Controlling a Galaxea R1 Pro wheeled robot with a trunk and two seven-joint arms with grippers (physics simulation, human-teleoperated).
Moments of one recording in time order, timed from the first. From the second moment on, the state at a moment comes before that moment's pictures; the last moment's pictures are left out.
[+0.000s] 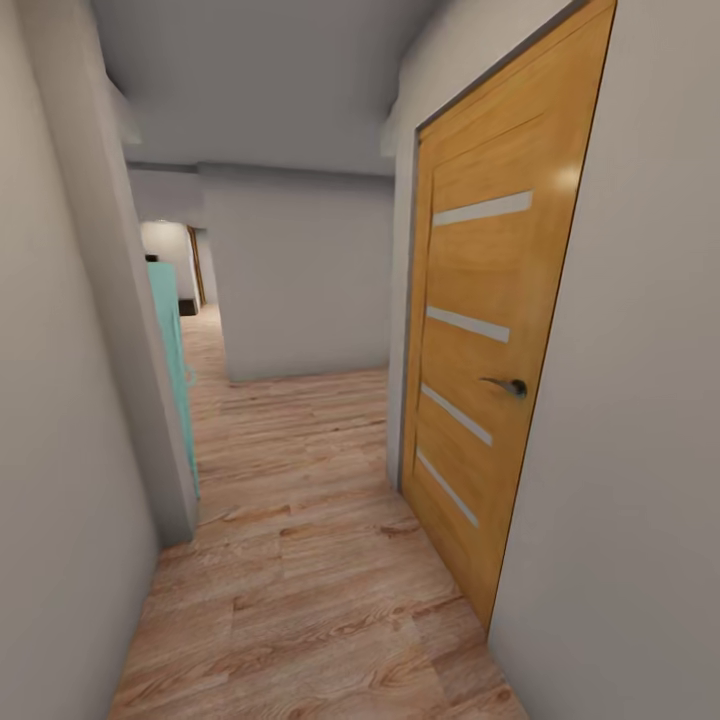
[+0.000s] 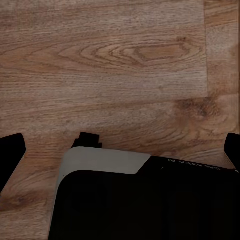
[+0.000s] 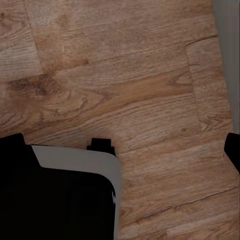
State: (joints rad) left arm -0.23 -0.01 -0.23 0.00 0.44 -0.05 0.00; right arm -0.21 -0.04 0.16 0.03 -0.07 -0.14 -0.02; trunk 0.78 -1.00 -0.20
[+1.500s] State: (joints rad) left arm -0.23 -0.01 -0.23 0.00 0.44 -0.05 0.00; right arm -0.21 -0.04 0.16 0.03 -0.07 -0.14 -0.02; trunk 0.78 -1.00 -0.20
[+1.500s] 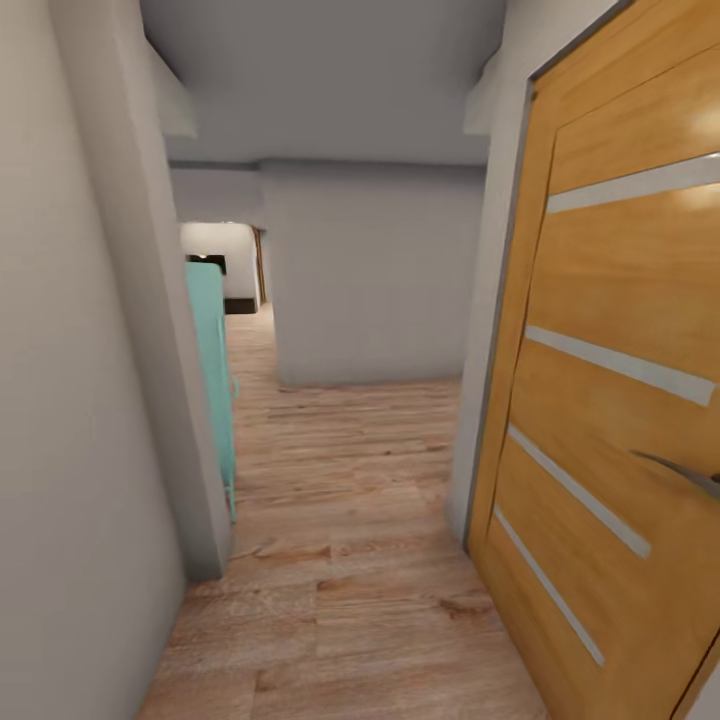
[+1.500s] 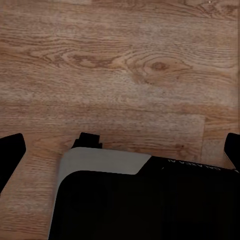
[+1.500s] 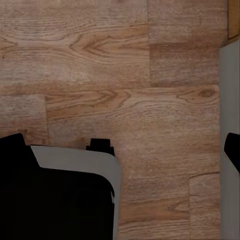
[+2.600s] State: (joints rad) left arm -0.23 -0.01 -0.23 0.00 0.44 -0.05 0.00; right arm -0.21 -0.04 0.16 0.03 -0.07 -0.14 -0.02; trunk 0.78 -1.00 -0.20
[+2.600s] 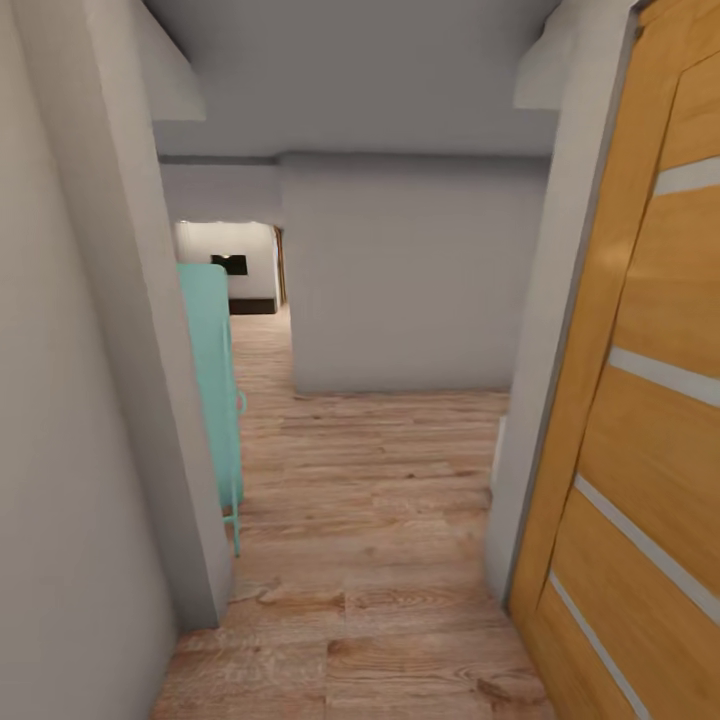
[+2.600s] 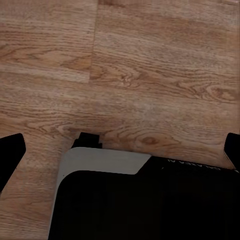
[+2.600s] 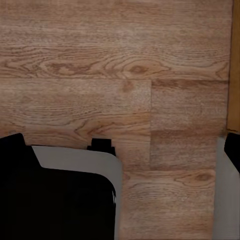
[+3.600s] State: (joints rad) left arm -0.23 -0.01 -0.23 0.00 0.44 -0.05 0.00; right arm -0.21 -0.04 0.16 0.03 -0.07 -0.14 -0.02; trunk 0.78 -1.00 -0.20
